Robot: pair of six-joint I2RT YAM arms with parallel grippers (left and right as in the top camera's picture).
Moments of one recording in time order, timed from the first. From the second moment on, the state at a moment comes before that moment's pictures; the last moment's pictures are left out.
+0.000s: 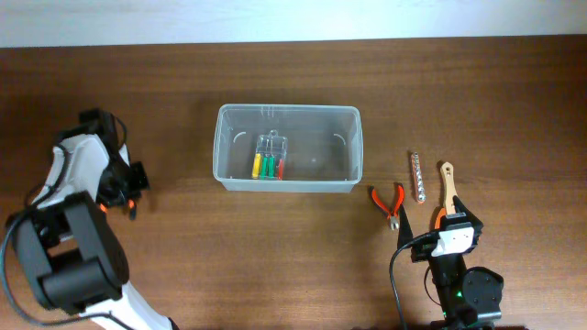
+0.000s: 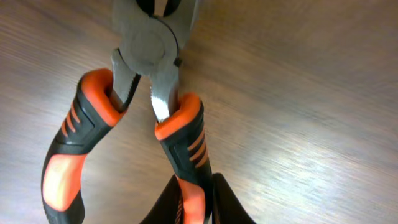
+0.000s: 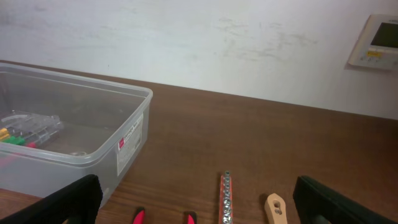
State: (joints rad) left arm 0.31 1.93 1.37 -1.03 -0.11 -0.09; right arm 0.07 0.01 0.01 -0.07 -0.03 -0.12
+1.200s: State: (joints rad) left arm -0.47 1.70 1.65 -0.92 0.06 0.57; right arm 0.07 0.01 0.01 -0.07 -0.03 -0.12
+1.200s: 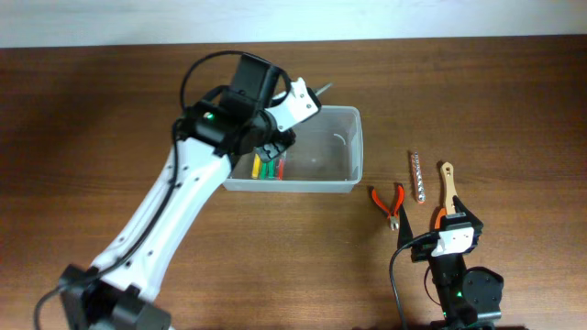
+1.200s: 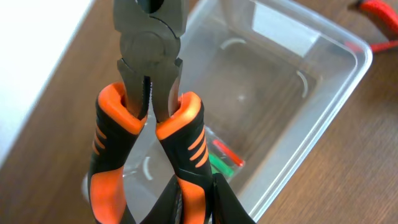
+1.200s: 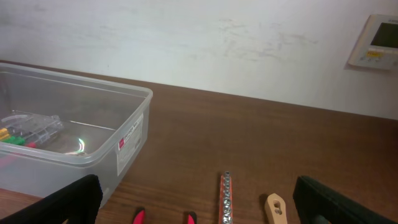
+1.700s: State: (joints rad) left arm -0.48 2.03 1.65 -0.97 0.13 0.60; right arm 0.07 0.01 0.01 -0.07 -0.03 -0.12
